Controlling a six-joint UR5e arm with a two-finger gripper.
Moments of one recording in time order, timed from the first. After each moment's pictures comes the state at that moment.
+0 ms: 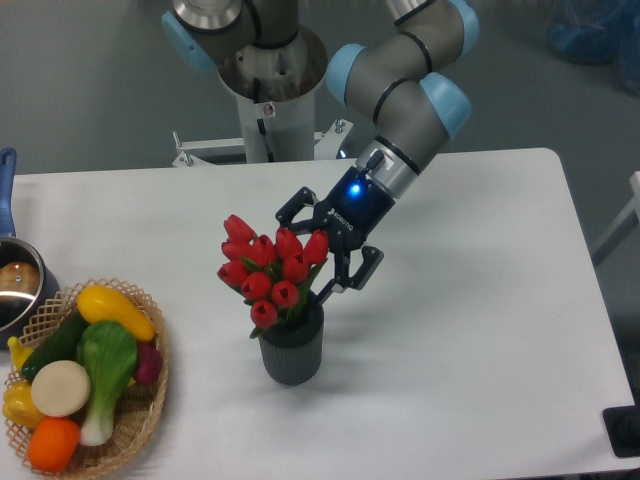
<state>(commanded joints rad) 2.68 -1.80 -1.97 -0.81 0.47 1.47</state>
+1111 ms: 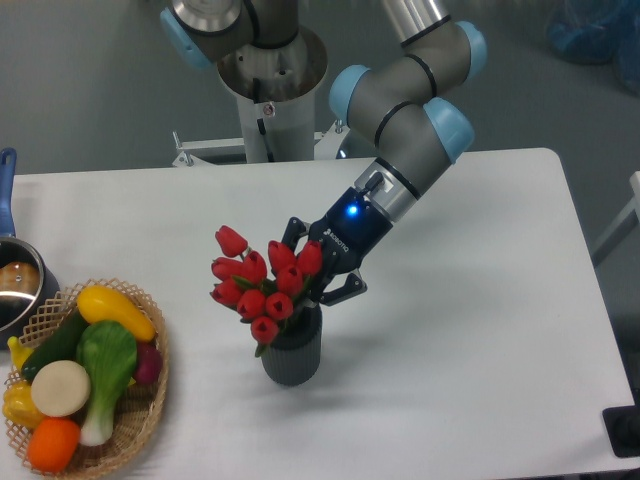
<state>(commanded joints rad) 2.66 -1.85 -1.92 -0.81 0.42 1.47</state>
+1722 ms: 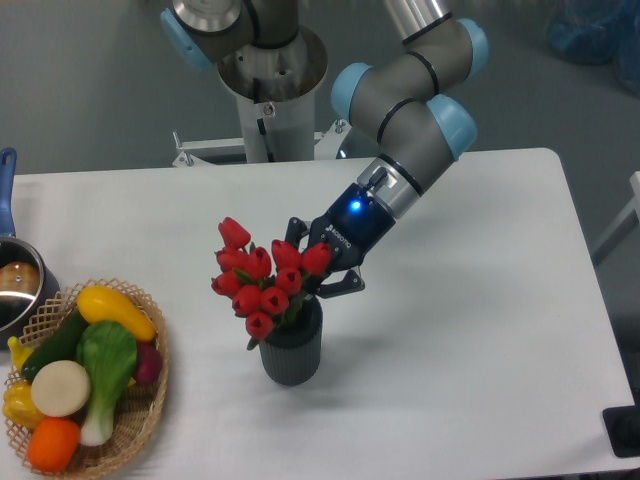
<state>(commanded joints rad) 2.68 -1.83 -1.89 -0.81 0.32 1.45</state>
